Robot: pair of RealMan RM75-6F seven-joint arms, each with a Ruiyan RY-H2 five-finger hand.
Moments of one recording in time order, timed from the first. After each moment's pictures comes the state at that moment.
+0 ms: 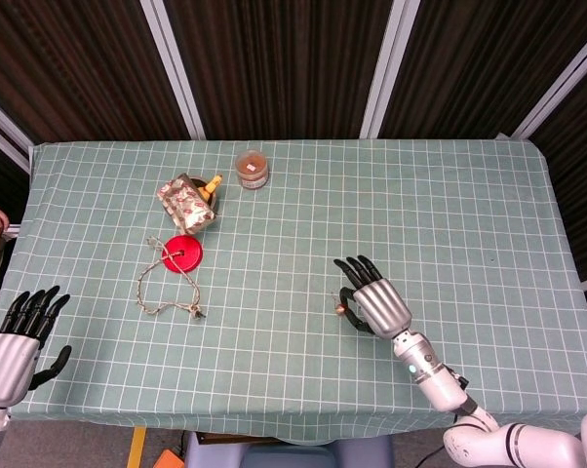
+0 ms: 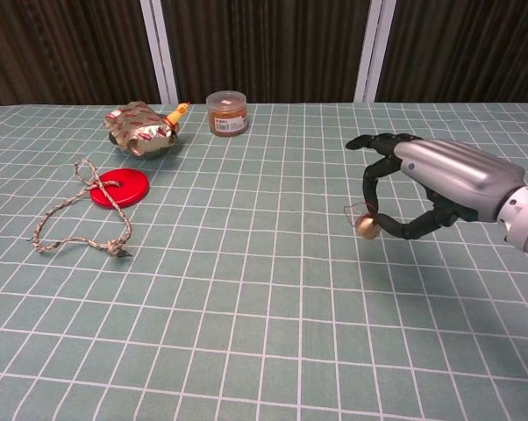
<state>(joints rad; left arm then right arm) -0.11 -1.19 0.02 -1.43 1.68 1.59 -0.03 0.55 -1.58 0.09 -1.43 -1.46 1.11 -0.20</state>
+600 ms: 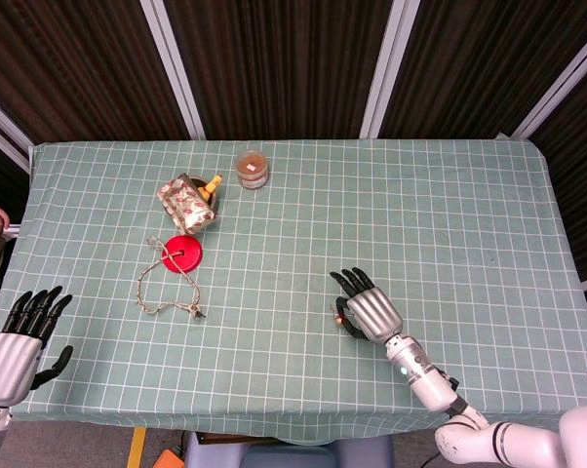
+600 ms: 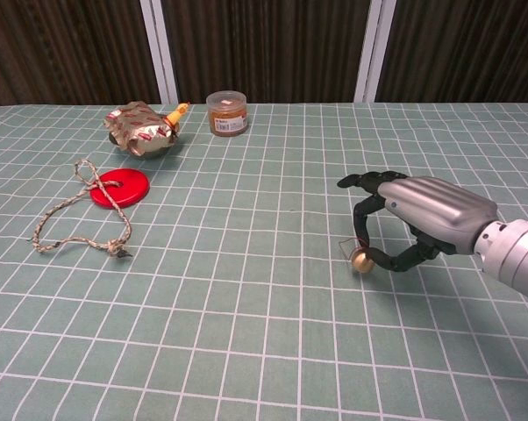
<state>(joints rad) -0.12 -1.19 0.02 -1.42 1.68 1.58 -0.03 0.57 -1.67 0.07 -1.32 -1.44 1.05 -0.19</state>
